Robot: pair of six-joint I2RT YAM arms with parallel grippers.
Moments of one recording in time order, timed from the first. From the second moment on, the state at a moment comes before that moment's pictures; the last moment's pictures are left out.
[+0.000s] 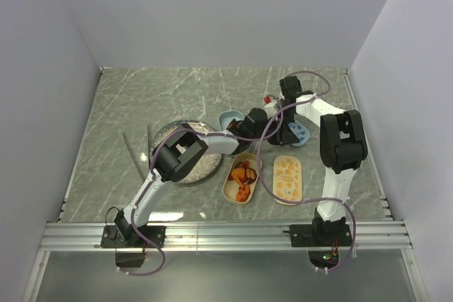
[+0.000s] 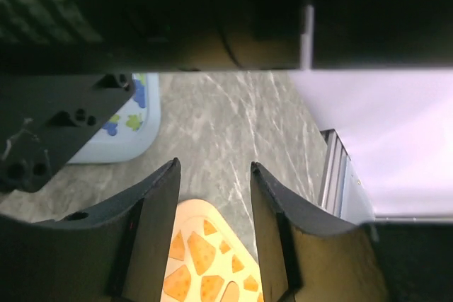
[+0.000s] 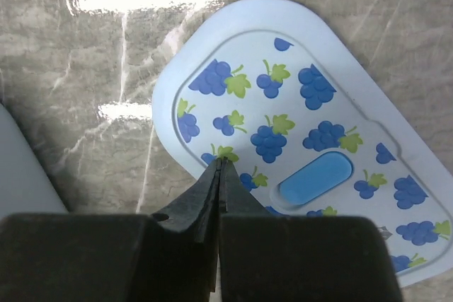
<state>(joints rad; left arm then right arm) -0.89 2.33 1.57 0.53 0.39 -0.81 0.21 1.98 1.38 -0.49 -0.03 0.28</state>
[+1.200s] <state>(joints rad) -0.95 2.23 1.53 0.28 -0.11 -0.65 0.02 1.91 1.28 -0.44 0.02 0.44</state>
